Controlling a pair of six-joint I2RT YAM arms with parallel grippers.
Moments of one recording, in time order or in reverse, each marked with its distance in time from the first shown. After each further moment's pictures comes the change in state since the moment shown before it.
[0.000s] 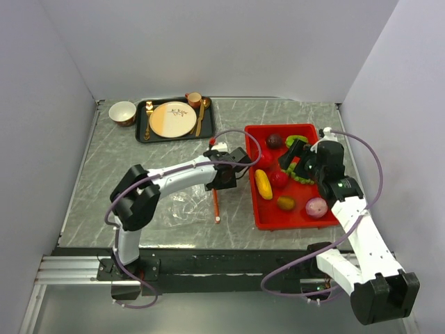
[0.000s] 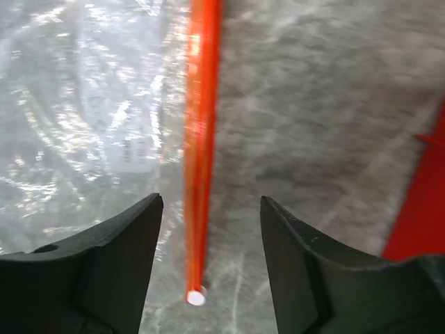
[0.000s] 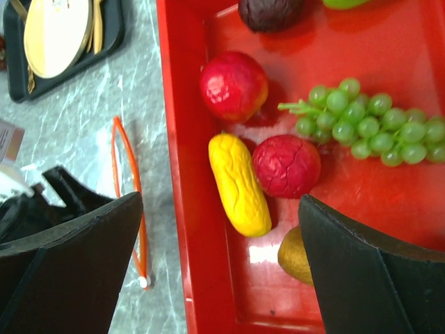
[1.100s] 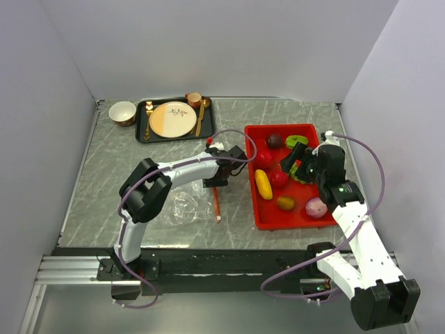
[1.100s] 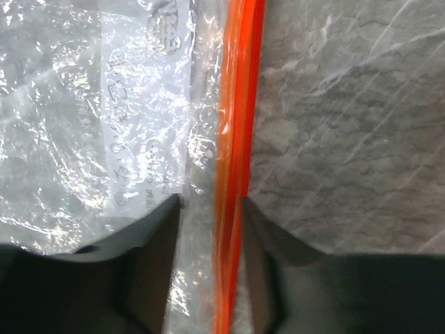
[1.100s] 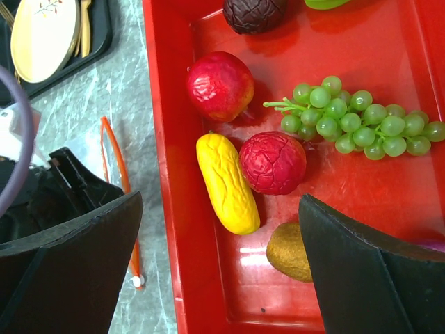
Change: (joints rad) left arm 0.064 0.105 0.017 0.011 -0.042 0.066; right arm 0.000 -0.046 -0.030 -0.013 0.038 -0.006
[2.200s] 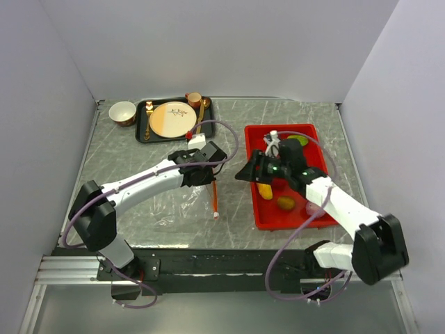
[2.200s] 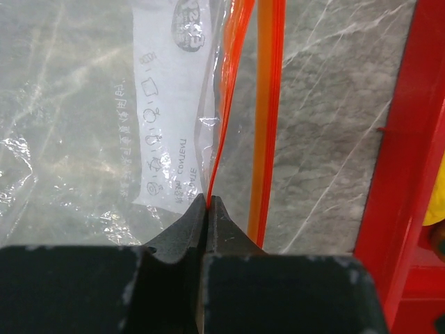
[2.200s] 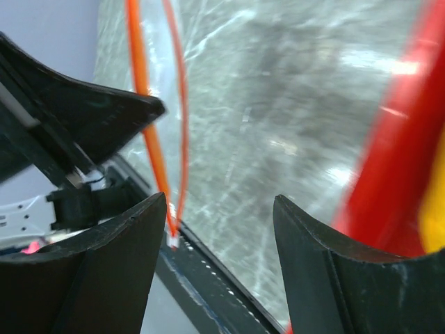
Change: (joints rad) left arm 0.009 -0.445 -0.242 0.092 0.059 0.021; right arm 0.260 0.347 -0.005 0.289 -0.476 0.114
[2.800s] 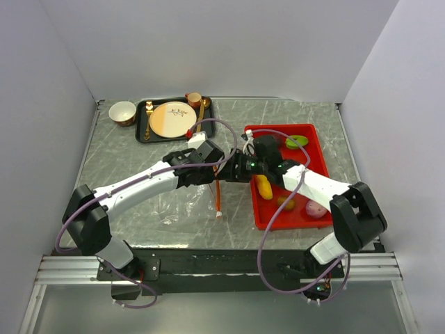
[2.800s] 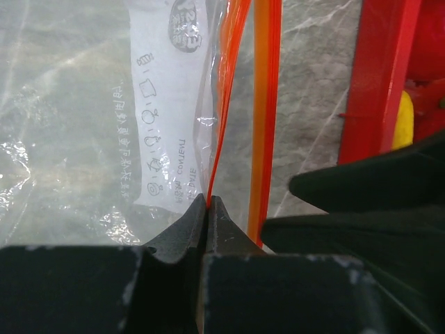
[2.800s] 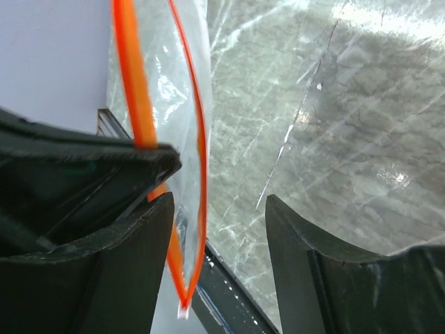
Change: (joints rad) left arm -0.001 -0.053 -0.024 0.056 0.059 0.026; right arm 0.150 0.282 0.116 0.162 -0.016 0.092
